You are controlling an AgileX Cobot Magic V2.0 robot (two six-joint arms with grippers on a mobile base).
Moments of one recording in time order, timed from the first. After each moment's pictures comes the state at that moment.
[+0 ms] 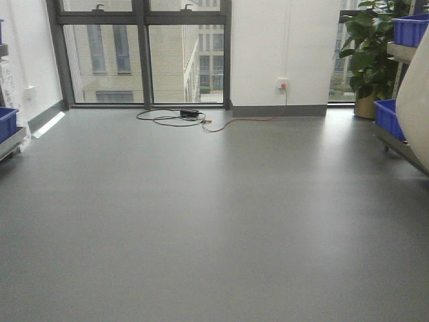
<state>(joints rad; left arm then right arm) -0.06 -0.01 0.01 -0.11 0.08 0.04 0.07 0.69 -0.70 -0.02 0.72 0.14</state>
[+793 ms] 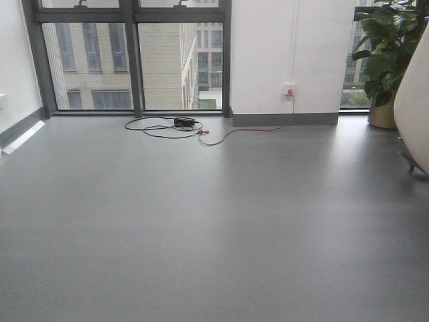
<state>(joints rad) -0.06 -0.01 0.01 -0.11 0.08 0.04 0.07 0.70 -0.70 -0.02 0.72 0.14</state>
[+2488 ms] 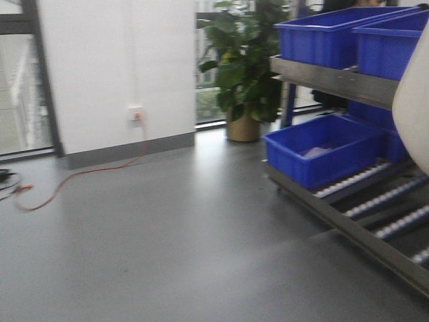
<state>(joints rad) -0.06 -0.01 0.01 -0.11 0.08 0.04 0.07 0.70 -0.70 -0.02 0.72 0.14</state>
